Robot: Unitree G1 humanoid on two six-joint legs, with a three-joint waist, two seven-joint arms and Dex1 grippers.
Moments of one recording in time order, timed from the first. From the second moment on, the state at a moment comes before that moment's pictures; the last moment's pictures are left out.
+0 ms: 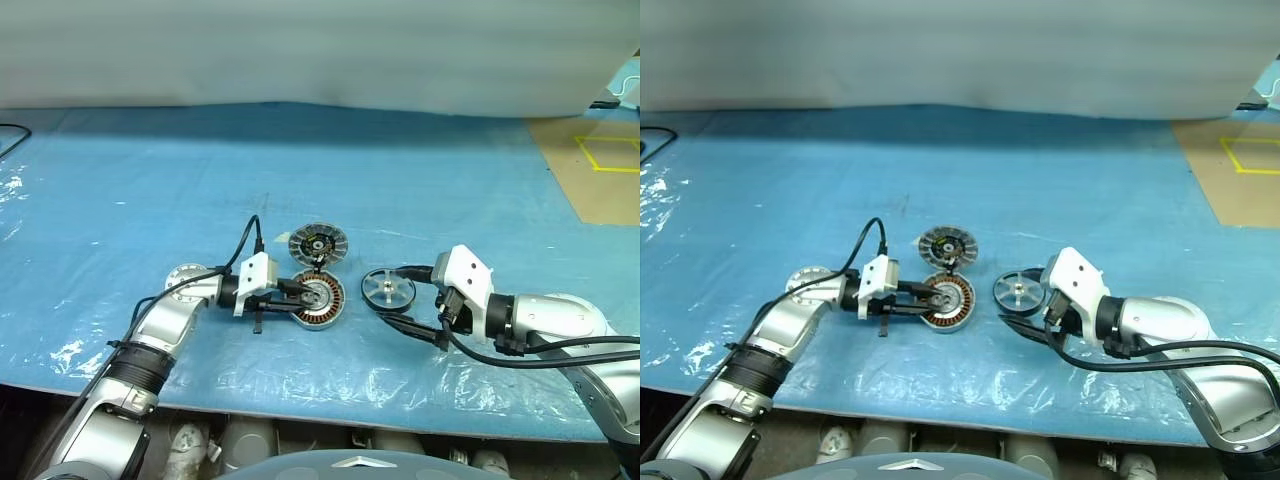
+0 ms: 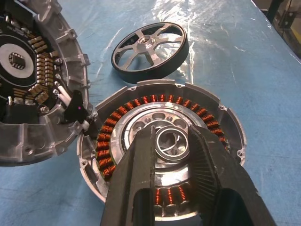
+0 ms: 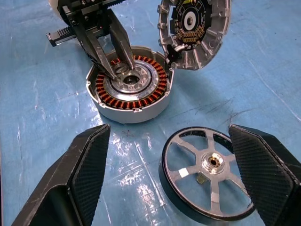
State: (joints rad) left arm -0.36 0.46 -0.25 0.22 -0.21 -0.12 -1.27; right arm 0.03 -0.84 -0.07 -0.72 0.49 0.74 0.76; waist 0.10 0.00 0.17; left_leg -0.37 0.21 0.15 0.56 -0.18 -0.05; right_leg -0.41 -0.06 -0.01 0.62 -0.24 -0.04
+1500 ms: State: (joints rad) left arm -0.47 0.50 -0.32 0.12 -0.13 0.07 -1.28; right arm 0.10 -0.84 -0.09 -0.78 0.52 0.76 0.68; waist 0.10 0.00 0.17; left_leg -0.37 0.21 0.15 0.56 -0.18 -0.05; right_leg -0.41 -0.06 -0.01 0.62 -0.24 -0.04
